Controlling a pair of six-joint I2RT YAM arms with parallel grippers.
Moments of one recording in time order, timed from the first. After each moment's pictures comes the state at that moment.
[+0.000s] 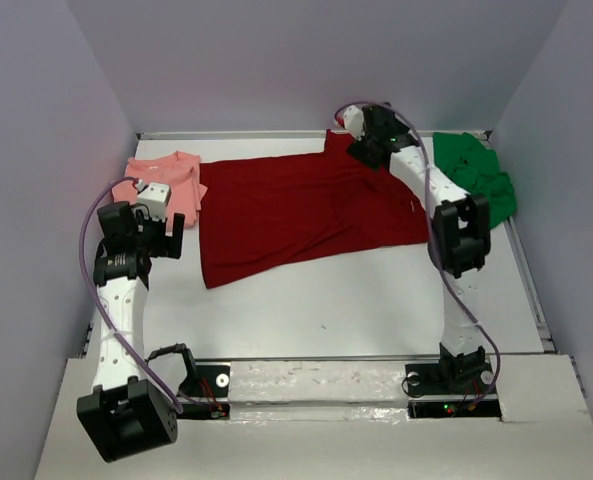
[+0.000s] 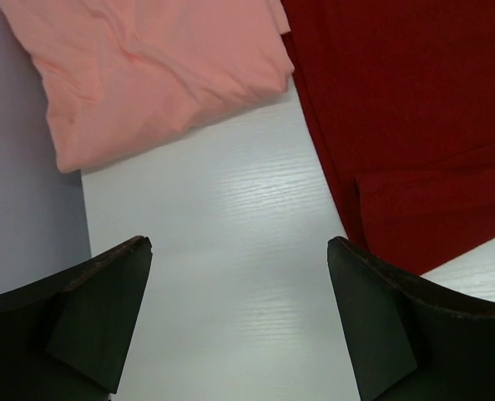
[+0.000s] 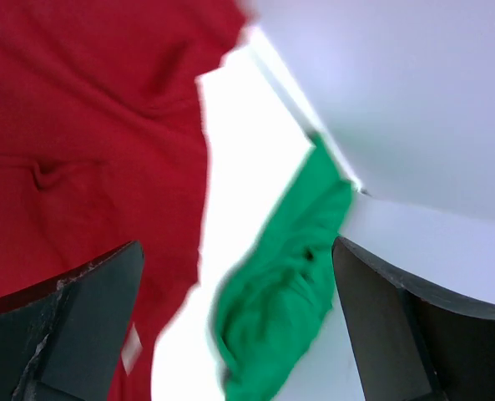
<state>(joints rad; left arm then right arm) 0.26 0.93 0.80 -0.47 0.19 0.36 0.32 2.25 2.00 -0.42 0.41 -0.80</state>
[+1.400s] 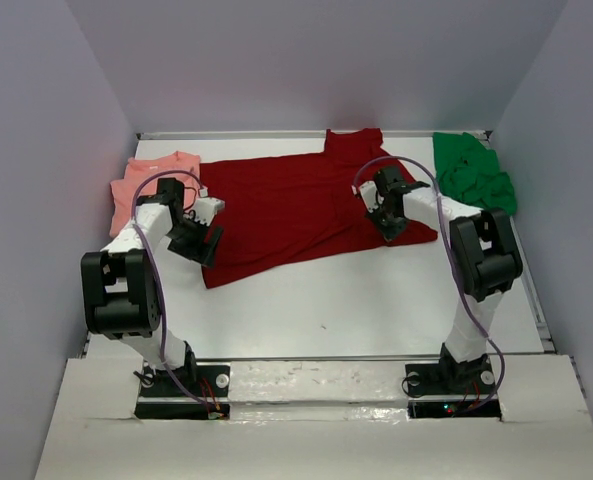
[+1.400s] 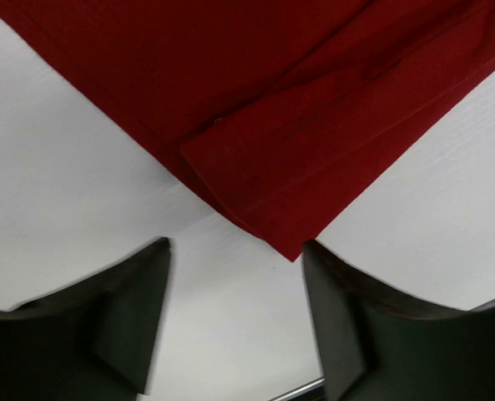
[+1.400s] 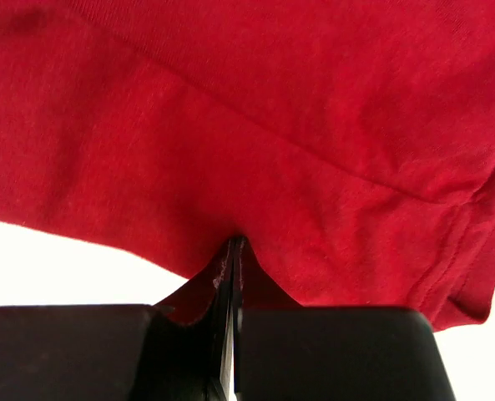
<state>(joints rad) 0.03 1.60 1.08 -0.84 0.28 0.48 0.31 1.91 1.30 -0.62 0.05 -0.37</state>
